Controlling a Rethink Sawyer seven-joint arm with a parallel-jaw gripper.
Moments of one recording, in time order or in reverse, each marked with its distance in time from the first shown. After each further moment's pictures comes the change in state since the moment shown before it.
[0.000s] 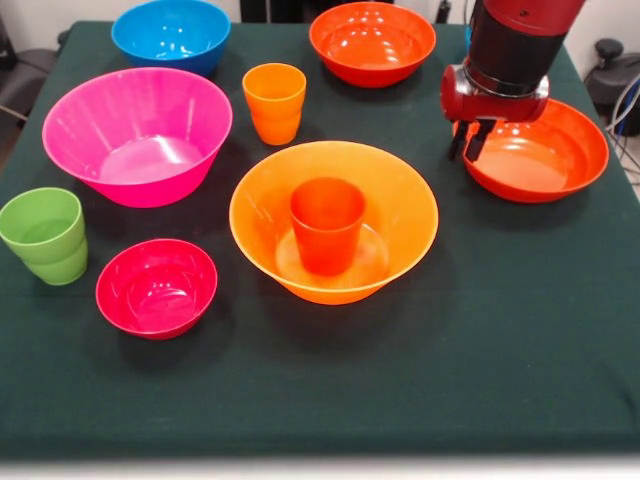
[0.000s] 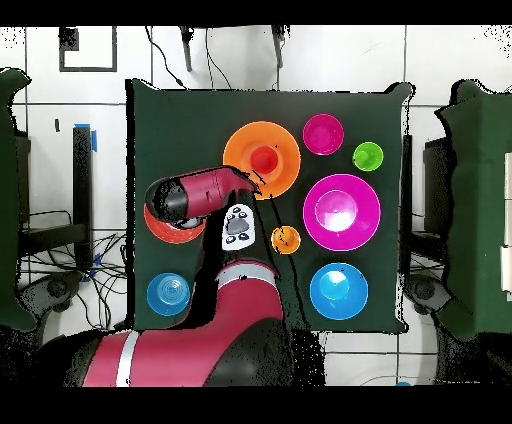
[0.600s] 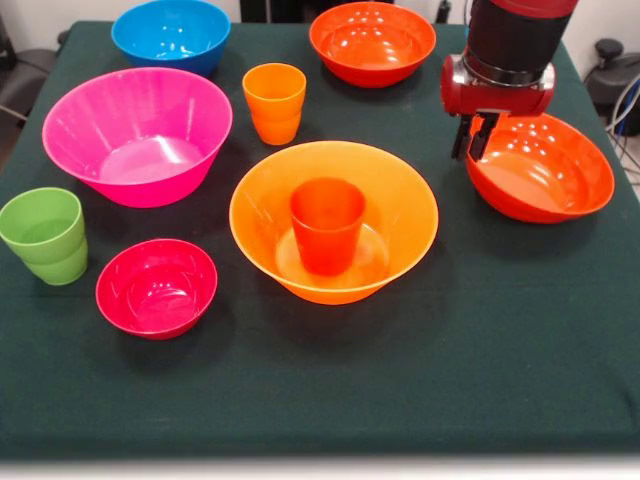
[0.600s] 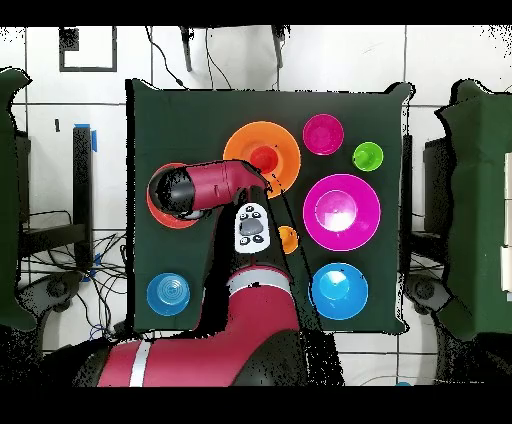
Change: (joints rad) arm -0.039 -0.055 0.013 0.004 0.051 0.000 0.000
